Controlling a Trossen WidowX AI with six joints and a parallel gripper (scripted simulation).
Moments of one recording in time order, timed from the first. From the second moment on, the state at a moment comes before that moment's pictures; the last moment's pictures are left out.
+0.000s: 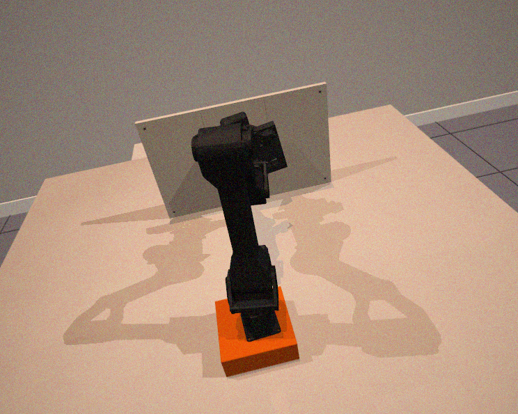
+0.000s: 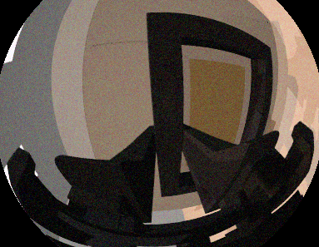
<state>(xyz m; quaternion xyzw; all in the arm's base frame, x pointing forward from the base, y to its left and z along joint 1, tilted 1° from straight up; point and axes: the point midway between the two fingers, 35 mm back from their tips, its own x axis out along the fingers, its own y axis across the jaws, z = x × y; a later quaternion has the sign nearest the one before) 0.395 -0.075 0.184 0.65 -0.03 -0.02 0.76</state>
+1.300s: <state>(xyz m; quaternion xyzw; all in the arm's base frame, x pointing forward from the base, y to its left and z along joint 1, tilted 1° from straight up) 0.396 -0.077 0.178 0.67 -0.03 -0.02 0.74</state>
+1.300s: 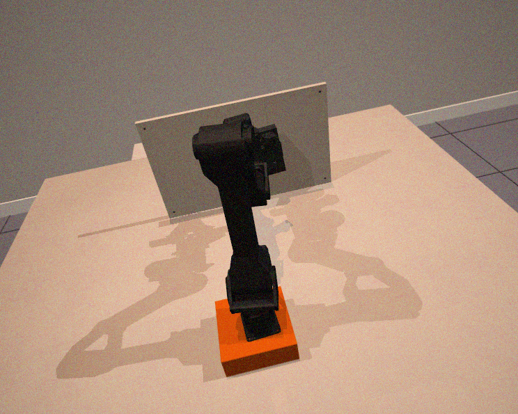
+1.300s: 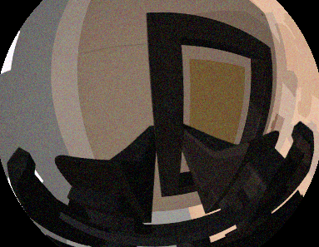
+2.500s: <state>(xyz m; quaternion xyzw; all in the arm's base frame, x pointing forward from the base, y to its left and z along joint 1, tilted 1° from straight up) 0.346 -0.078 0.183 0.68 -0.04 -0.01 0.74</state>
